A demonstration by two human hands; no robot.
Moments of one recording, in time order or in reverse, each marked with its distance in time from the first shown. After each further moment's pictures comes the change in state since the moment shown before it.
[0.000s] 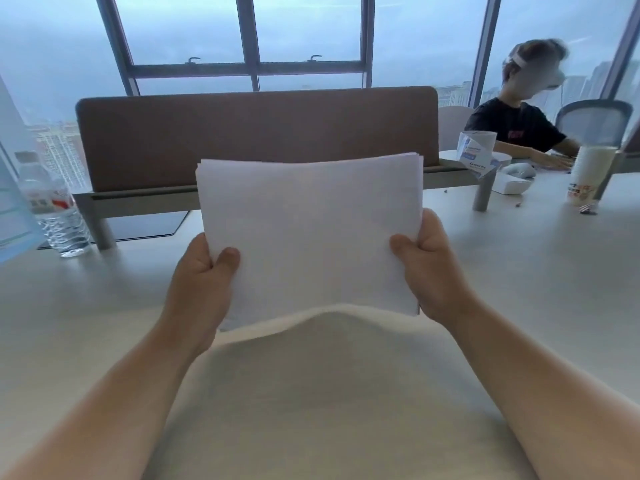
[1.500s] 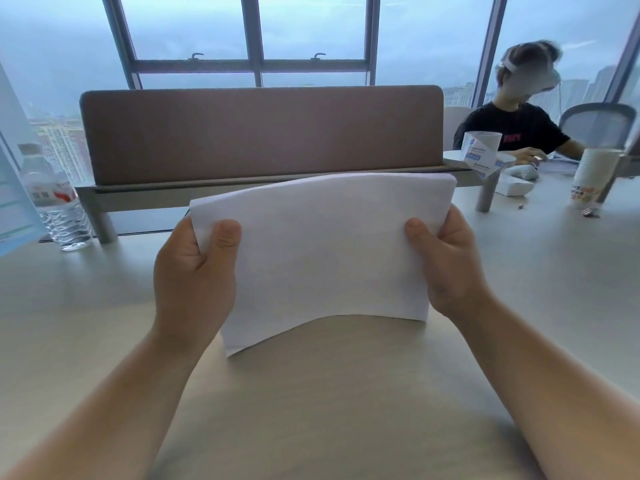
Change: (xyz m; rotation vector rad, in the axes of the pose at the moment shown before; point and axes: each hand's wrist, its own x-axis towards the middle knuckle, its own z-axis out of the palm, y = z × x) left_hand -0.024 0.039 -0.002 0.090 0.194 0.347; right_hand 0.006 0.002 -0.009 0.258 0.056 -0.102
